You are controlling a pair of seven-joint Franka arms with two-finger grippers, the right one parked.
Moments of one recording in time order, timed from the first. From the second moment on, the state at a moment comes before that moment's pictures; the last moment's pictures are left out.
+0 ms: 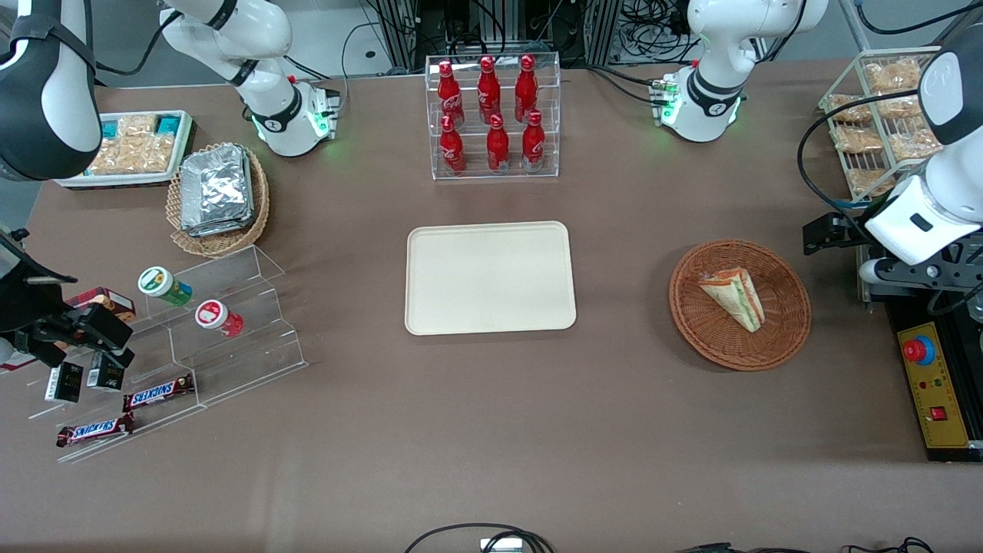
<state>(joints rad) -0.01 0.05 -0.02 -1.70 0.02 1.64 0.09</state>
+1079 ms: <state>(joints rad) -0.01 0.04 -0.02 -2.02 0.02 1.93 -0.07</state>
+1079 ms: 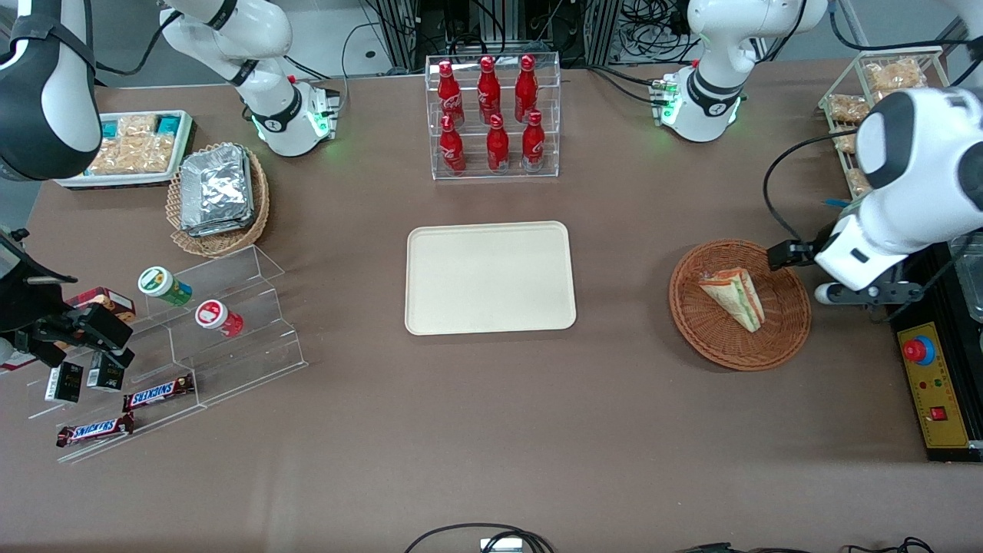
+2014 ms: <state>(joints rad) -0.01 0.04 -0.03 -2.40 0.02 2.43 -0.36</state>
